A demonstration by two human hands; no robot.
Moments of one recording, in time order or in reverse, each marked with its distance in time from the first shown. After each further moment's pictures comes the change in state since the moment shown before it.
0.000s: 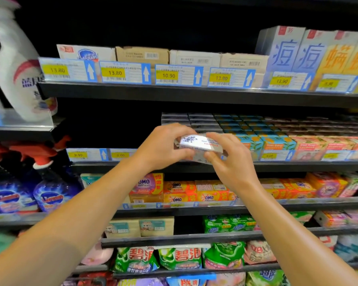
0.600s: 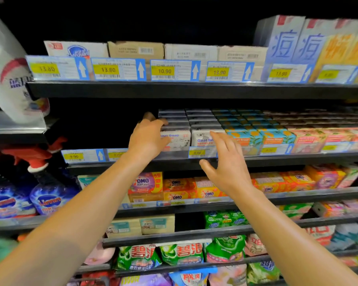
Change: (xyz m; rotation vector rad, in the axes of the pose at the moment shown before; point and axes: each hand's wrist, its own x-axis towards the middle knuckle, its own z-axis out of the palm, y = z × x) left_hand 0.018 -0.051 0.022 0.316 0.065 -0.499; right_hand -0.009 0.022 0.020 -0.324 -0.103 0.122
